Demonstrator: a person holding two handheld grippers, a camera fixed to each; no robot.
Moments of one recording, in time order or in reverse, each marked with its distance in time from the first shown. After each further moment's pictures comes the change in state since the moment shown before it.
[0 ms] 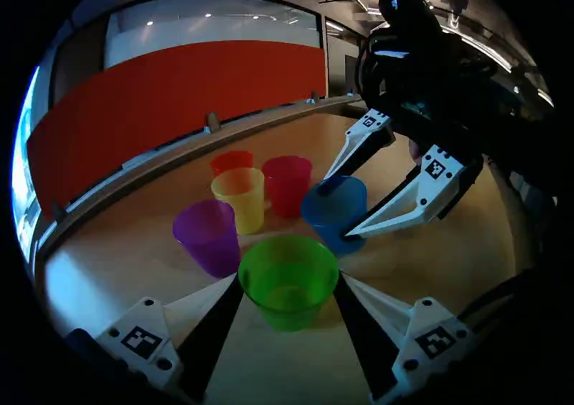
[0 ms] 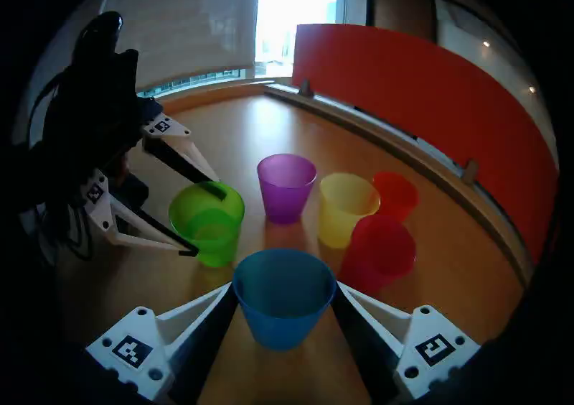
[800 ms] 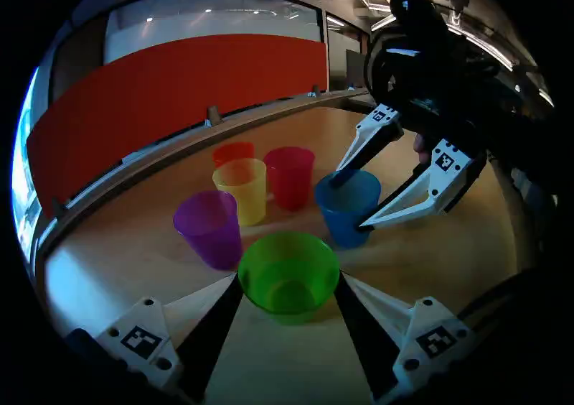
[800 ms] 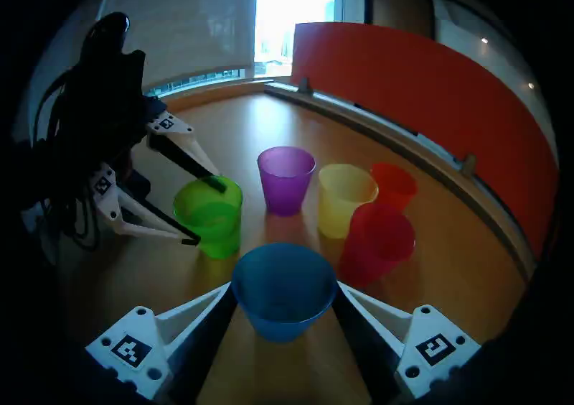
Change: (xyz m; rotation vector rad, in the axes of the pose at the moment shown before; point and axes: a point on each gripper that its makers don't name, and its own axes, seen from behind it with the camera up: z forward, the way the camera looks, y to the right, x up) left arm -0.009 -0.003 0.000 0.004 -0.027 0.001; right arm -0.012 0.000 -0.006 0.002 -0.002 0.009
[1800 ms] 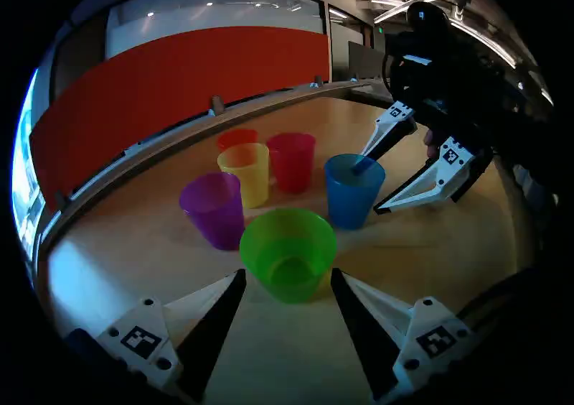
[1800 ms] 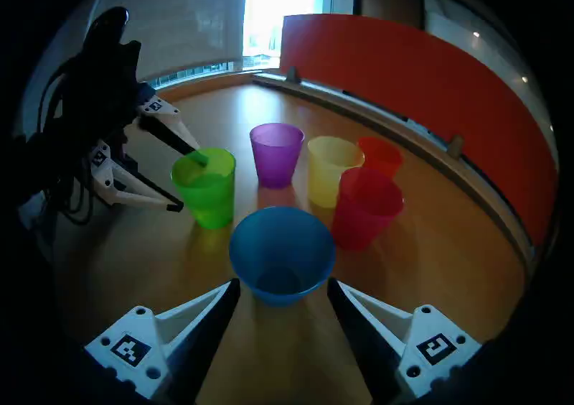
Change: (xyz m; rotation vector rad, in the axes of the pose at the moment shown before) left arm -0.020 -0.001 -0.016 0.019 -0.044 -0.004; right arm -0.037 -0.001 -0.020 -0.058 -0.034 0.035
